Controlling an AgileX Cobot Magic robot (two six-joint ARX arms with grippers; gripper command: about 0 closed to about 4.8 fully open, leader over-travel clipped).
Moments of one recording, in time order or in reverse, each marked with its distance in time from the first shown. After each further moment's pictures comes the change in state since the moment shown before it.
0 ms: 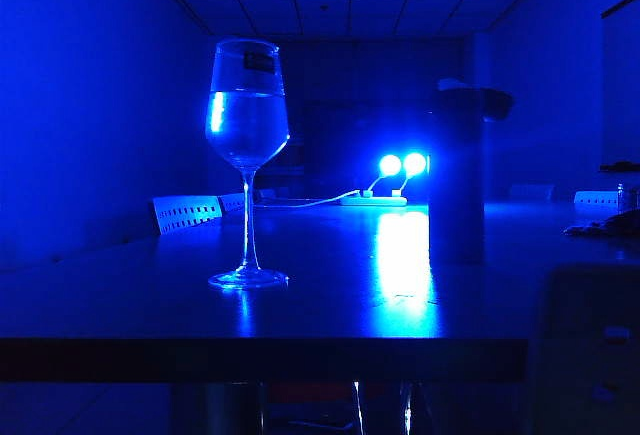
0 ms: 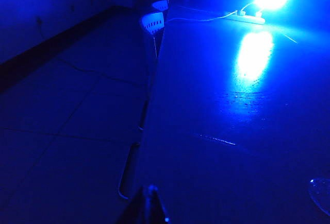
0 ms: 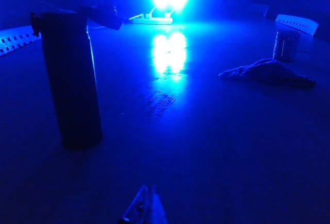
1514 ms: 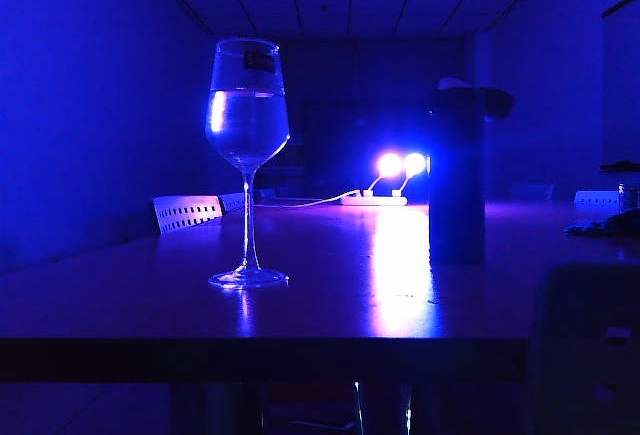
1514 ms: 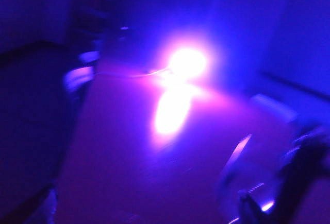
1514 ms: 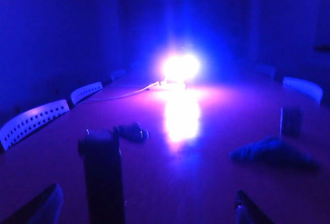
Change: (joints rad) left arm 0.000 0.014 0.250 -0.008 0.210 -0.232; right arm 0.006 0.084 0.397 -0.112 -0.045 0.030
